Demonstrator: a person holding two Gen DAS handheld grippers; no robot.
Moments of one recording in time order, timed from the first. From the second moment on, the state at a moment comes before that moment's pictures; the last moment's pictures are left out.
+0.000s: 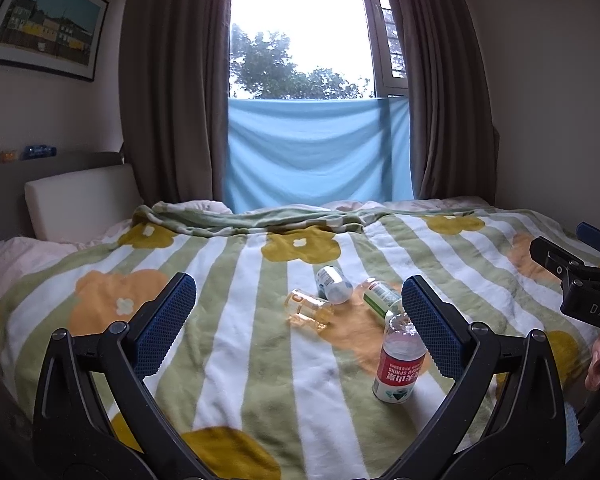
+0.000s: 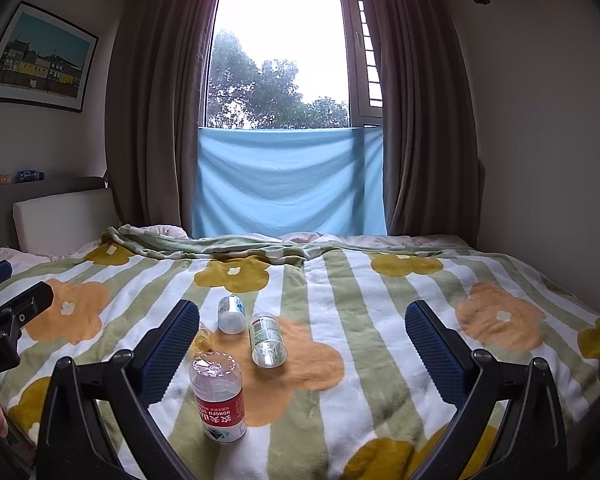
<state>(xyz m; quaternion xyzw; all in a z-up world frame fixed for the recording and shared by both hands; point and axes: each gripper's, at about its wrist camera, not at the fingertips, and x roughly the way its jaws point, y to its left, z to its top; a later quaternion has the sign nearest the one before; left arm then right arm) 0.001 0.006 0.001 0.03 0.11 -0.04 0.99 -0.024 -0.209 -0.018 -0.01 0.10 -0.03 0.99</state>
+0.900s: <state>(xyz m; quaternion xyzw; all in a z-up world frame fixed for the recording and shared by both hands) -0.004 0.010 0.005 0.02 0.09 -0.03 0.99 -0.025 -0.208 -0.018 -0.01 0.10 -0.03 0.99</state>
